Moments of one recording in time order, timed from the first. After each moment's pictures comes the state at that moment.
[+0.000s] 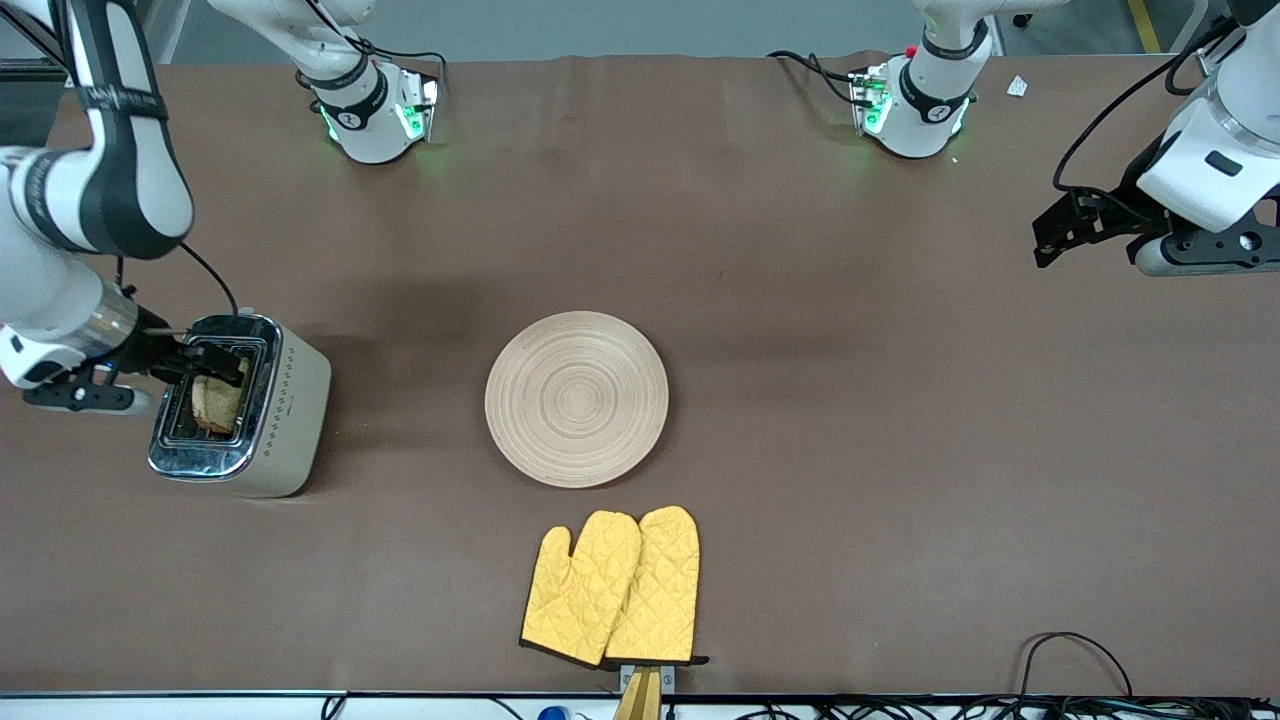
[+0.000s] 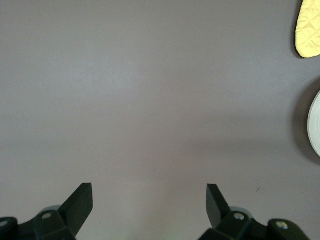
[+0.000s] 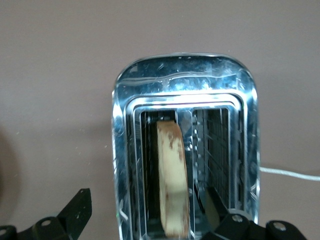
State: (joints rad) left arm 0.04 -0.03 -0.20 -1.60 0.02 1.58 -0.17; right arm -0.11 0.16 0.01 -1.99 0.03 2.20 -0.04
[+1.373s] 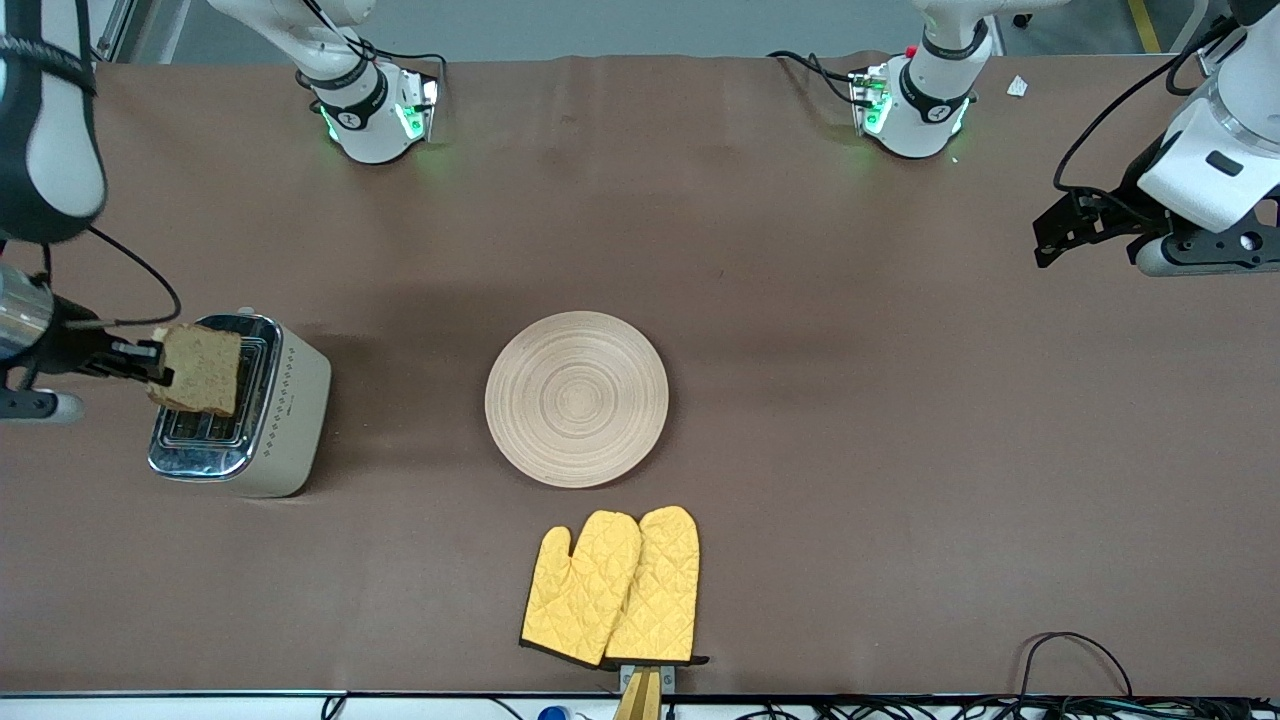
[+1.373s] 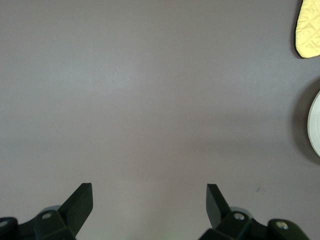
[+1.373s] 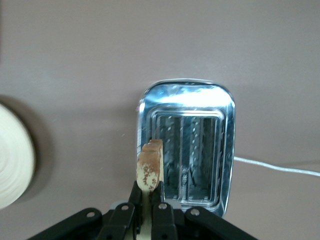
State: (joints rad) left arm 0.04 -0.03 -0.20 -1.60 0.02 1.58 -0.17; right arm -0.10 0.19 0.02 -1.58 0.03 1.75 -0.08
